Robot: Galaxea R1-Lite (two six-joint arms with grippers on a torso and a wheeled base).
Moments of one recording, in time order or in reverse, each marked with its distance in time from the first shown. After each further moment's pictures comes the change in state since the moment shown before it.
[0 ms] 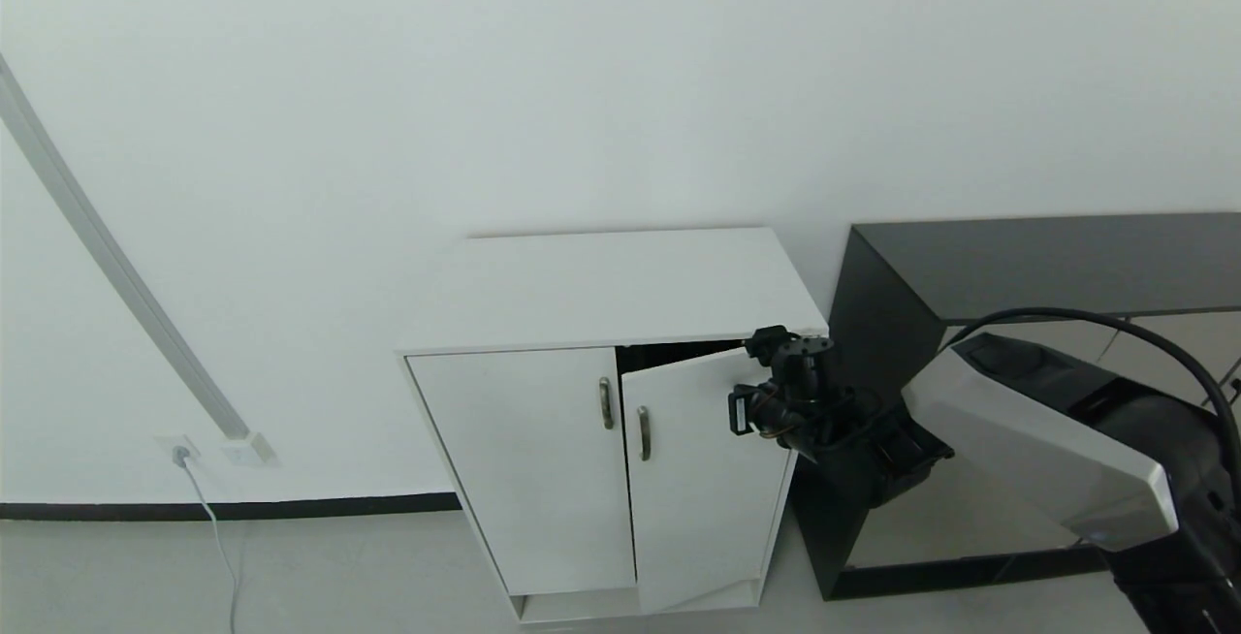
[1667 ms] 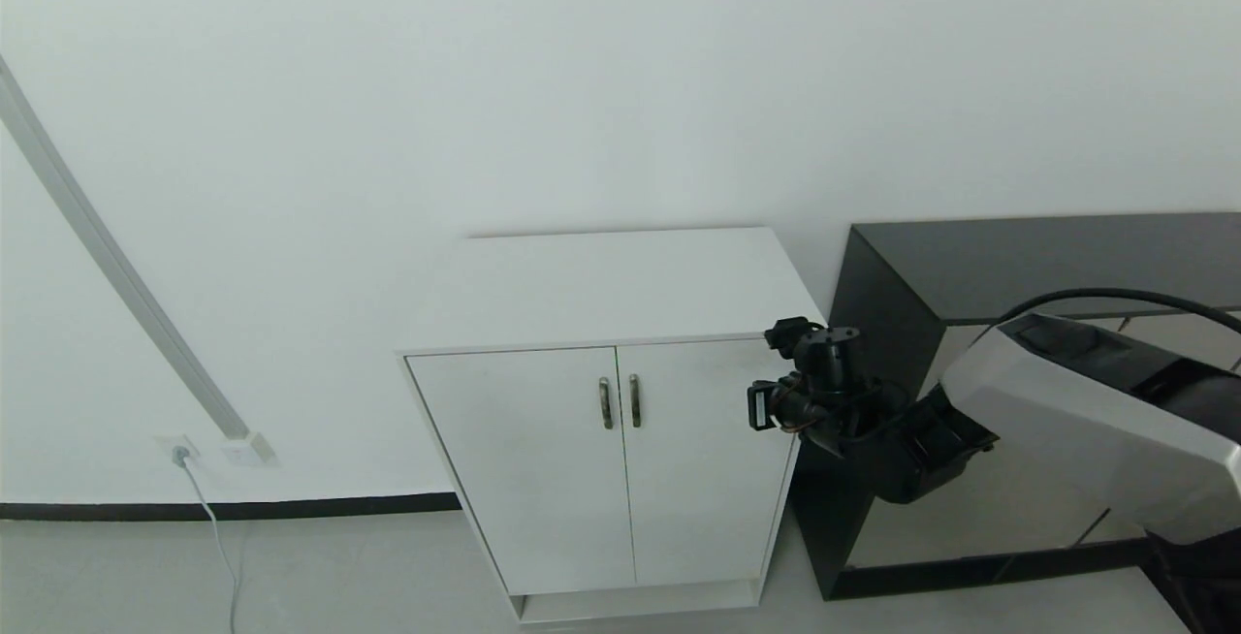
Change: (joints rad) left arm 0.000 0.000 0.000 0.000 0.000 -0.001; right arm -0.016 -0.113 0.131 0.003 -0.006 0.006
